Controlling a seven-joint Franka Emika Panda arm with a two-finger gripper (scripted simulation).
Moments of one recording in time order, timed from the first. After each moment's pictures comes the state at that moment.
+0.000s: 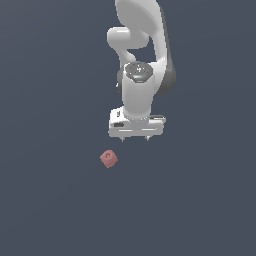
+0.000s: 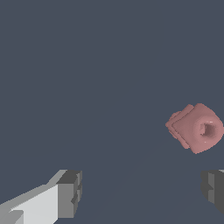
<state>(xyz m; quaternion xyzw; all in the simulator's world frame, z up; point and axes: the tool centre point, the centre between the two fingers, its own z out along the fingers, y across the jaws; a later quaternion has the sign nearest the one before) 0.006 0.029 0.164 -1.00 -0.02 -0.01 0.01</state>
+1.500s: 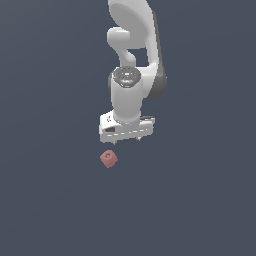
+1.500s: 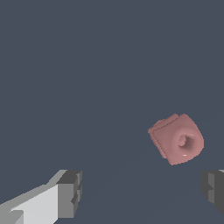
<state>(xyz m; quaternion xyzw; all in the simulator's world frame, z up) 0.012 -0.006 0.155 -0.99 -0.10 0.00 -0.01</state>
